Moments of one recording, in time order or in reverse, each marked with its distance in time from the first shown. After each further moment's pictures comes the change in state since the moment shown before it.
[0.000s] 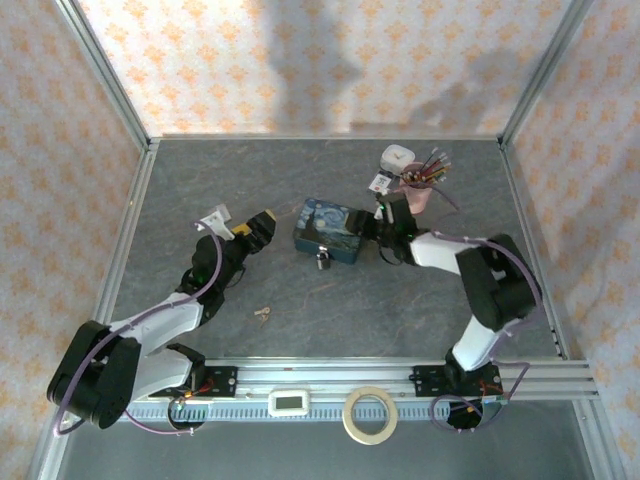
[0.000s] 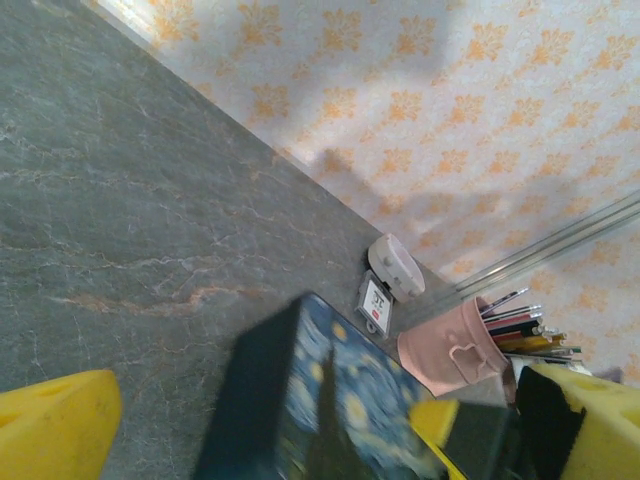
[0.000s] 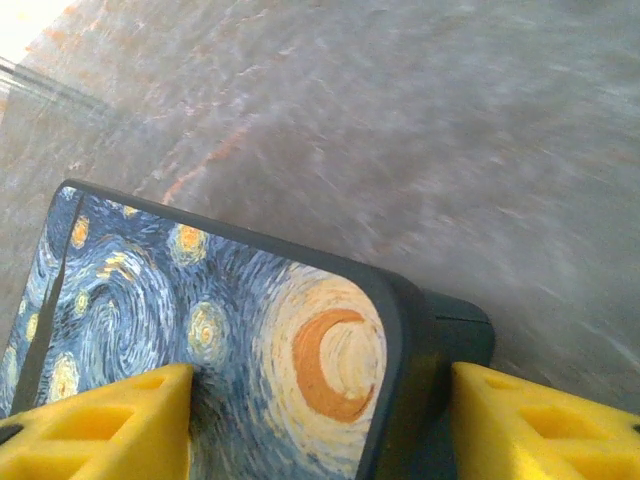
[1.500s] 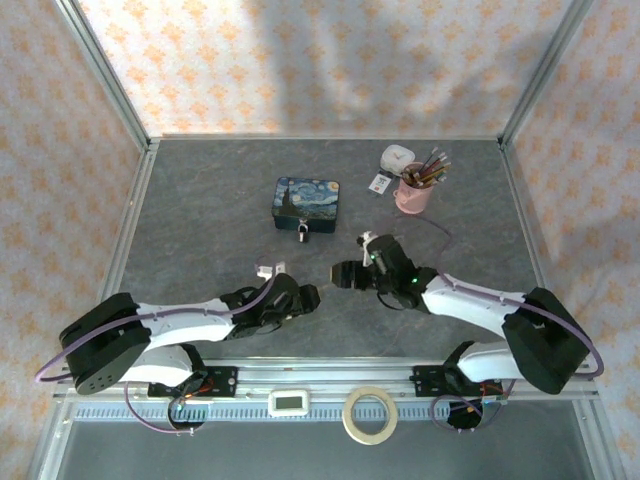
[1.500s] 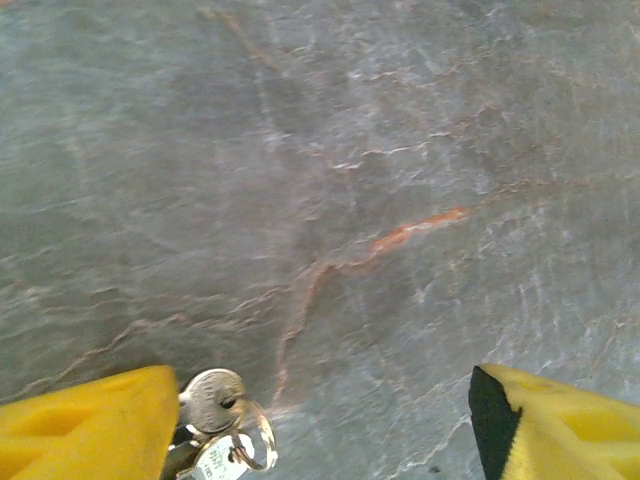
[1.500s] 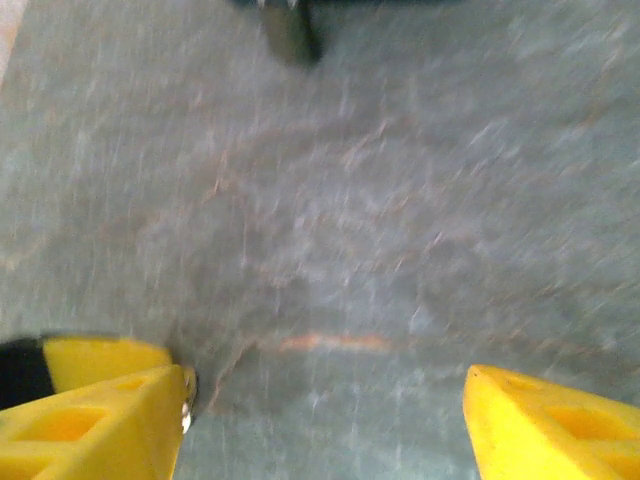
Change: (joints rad) left arm -0.569 0.173 0.105 -0.604 -0.115 -0.280; right arm 0.312 -0.458 -0.336 -0.194 0.029 -0.038
